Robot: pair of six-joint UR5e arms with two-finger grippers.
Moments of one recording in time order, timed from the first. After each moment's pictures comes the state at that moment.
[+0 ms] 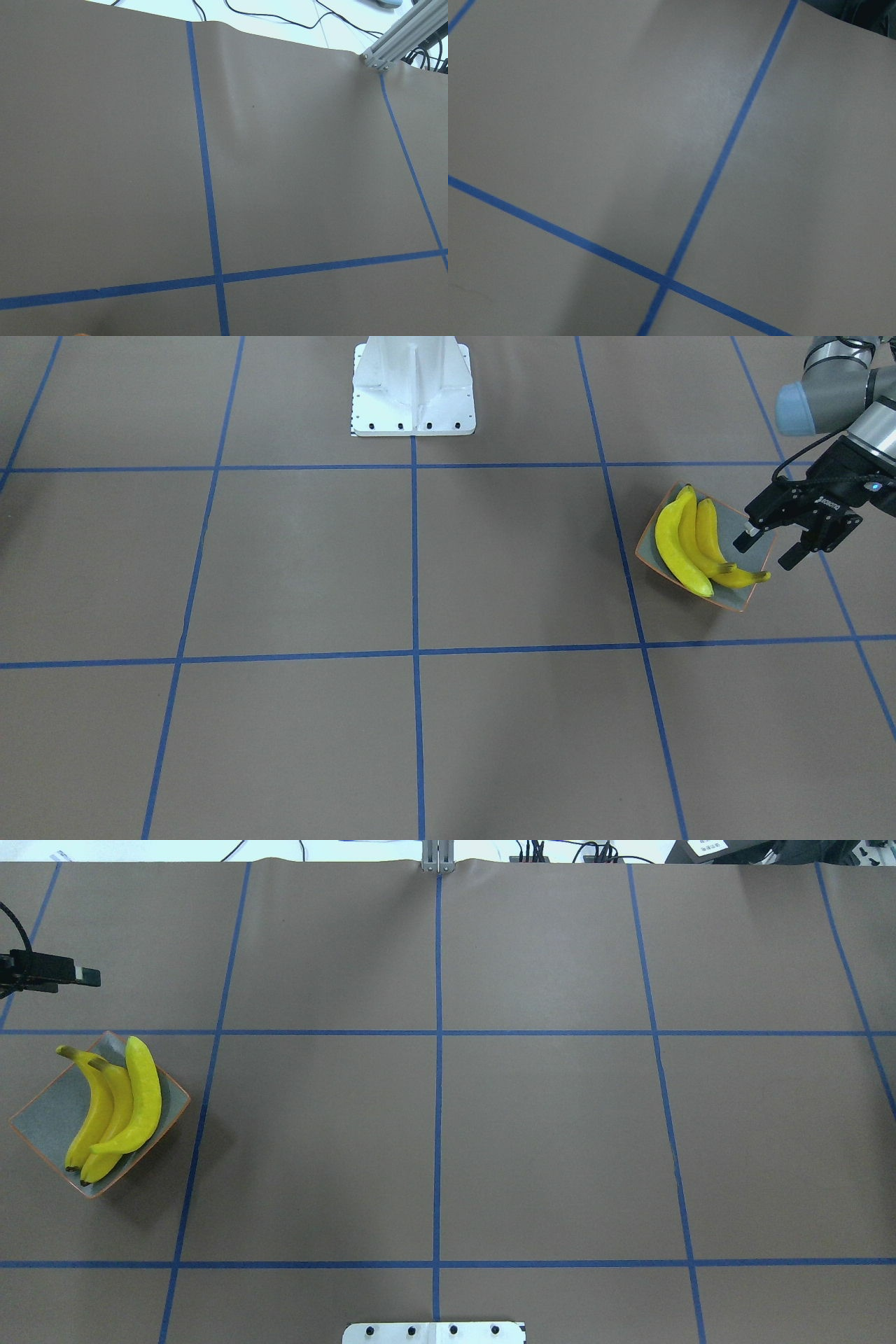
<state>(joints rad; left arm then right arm) -1.16 -1.62 -1.74 -2.51 -2.26 -1.01 1.67 -1.47 1.20 -1.07 2.37 -0.35</state>
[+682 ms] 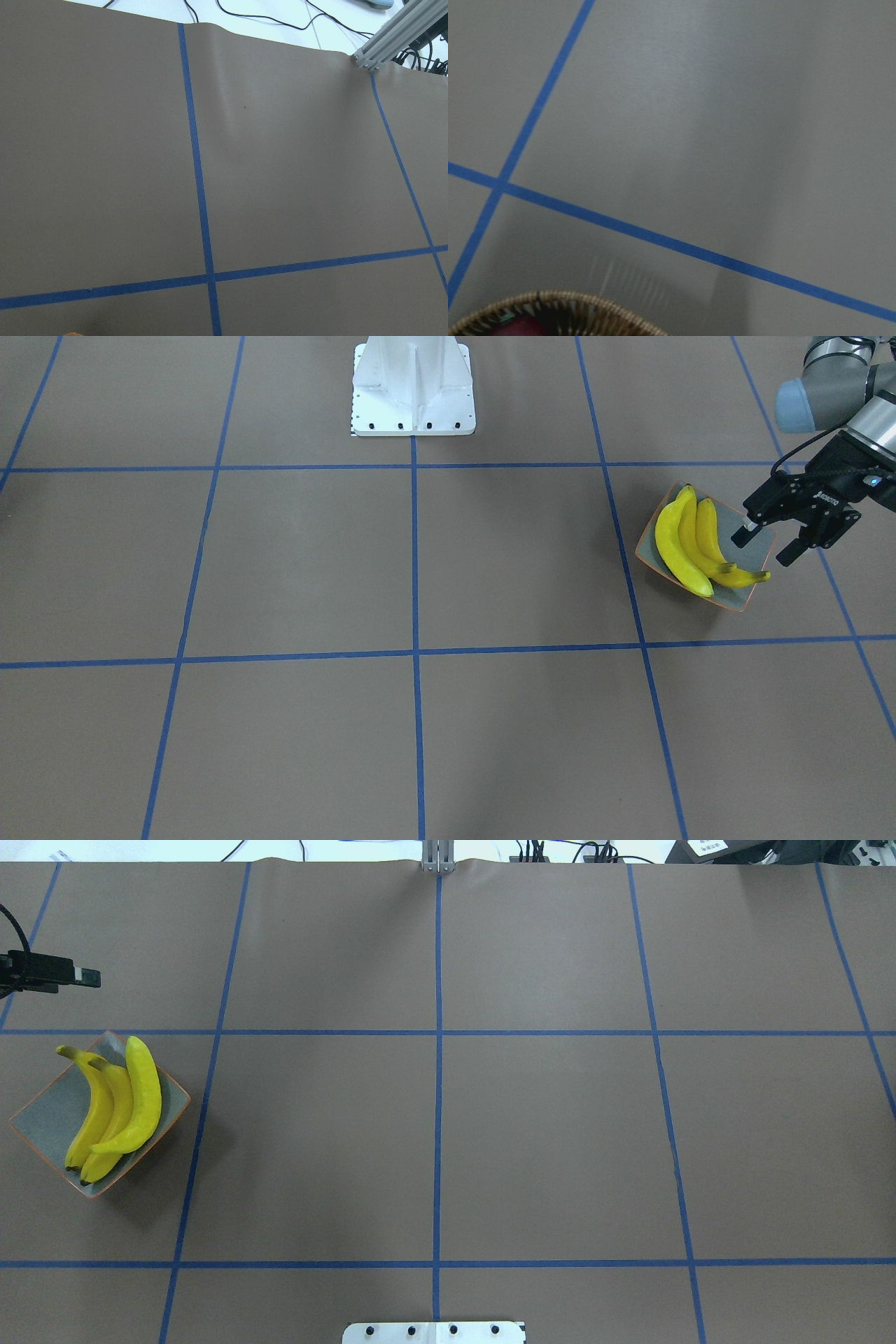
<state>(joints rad) -1.15 -1.62 -1.76 -2.51 -2.27 -1.01 1.71 -1.44 0.95 -0.81 2.22 -0.07</state>
